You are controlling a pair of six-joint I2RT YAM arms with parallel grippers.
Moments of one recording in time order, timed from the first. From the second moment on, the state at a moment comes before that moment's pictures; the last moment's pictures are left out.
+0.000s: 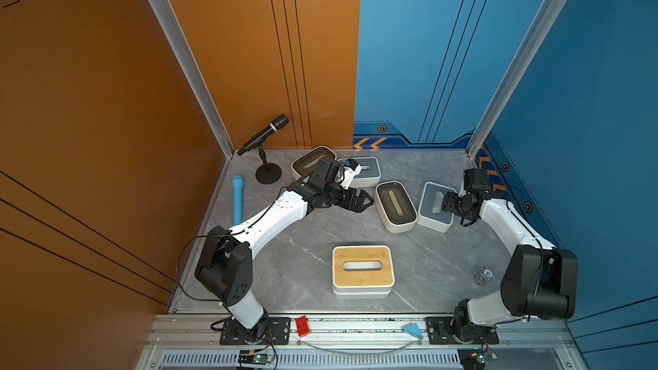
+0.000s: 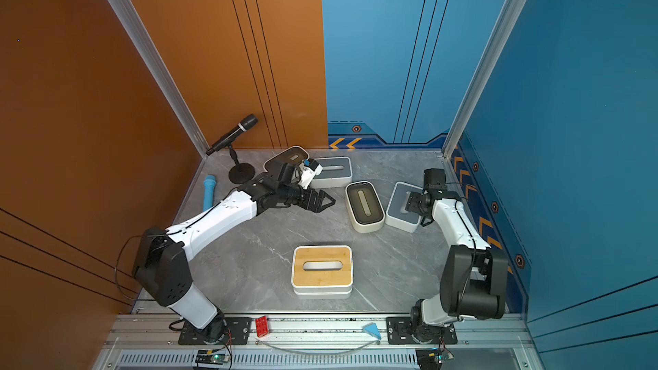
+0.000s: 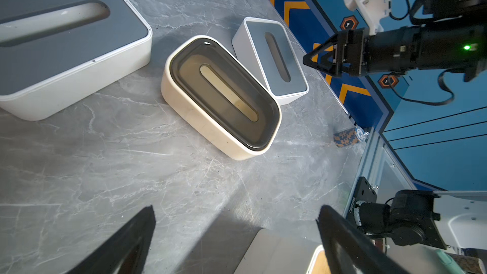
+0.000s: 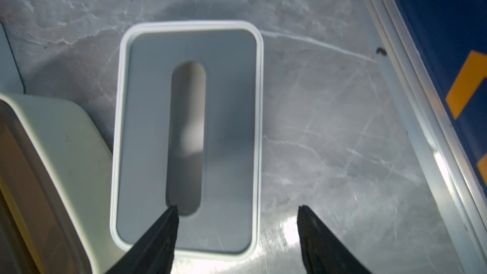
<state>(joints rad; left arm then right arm) -0.57 1.64 1.34 -0.40 0.47 -0.25 -0.11 1.52 1.08 -0.60 0.05 0.26</state>
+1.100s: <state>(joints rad) -0.56 1.65 1.35 -0.39 0.64 -0.26 -0.11 1.72 1.16 -0.61 0.07 0.22</state>
